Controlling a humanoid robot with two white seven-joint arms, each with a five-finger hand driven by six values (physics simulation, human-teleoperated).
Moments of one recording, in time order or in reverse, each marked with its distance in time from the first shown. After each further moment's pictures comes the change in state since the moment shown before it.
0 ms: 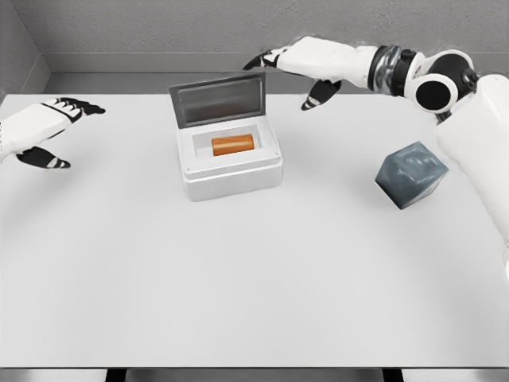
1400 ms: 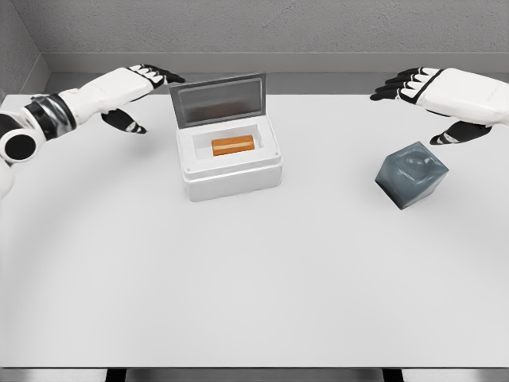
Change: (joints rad) left arm -0.272 -0.280 -0.154 0.190 -0.053 0.000 -0.056; right arm 0.334 -0.465 -0.233 -0.324 -0.180 -0.100 0.000
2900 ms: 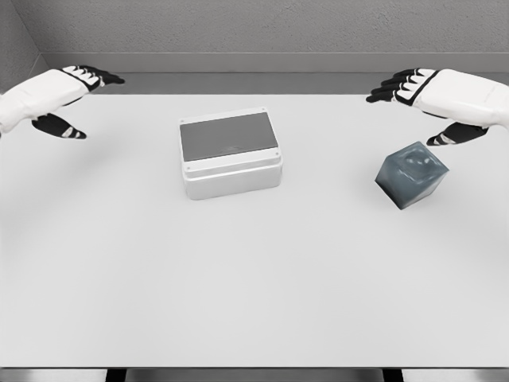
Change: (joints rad) left arm 0.078 0.266 0.003 -0.163 0.127 0.000 0.001; right arm 0.005 0.001 0.001 -0.018 0.000 0.000 0.000
